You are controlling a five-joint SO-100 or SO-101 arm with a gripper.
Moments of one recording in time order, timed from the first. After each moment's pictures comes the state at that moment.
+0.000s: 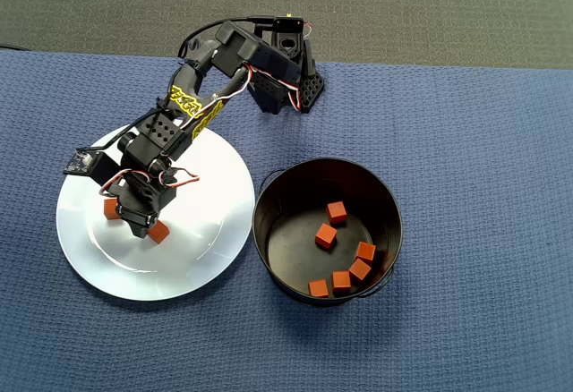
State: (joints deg) arm 38.1 54.8 66.8 62.3 -24.4
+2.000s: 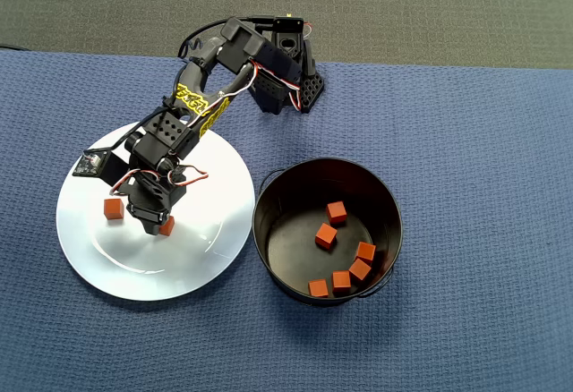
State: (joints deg) arm 36.3 57.8 69.8 66.4 -25.5
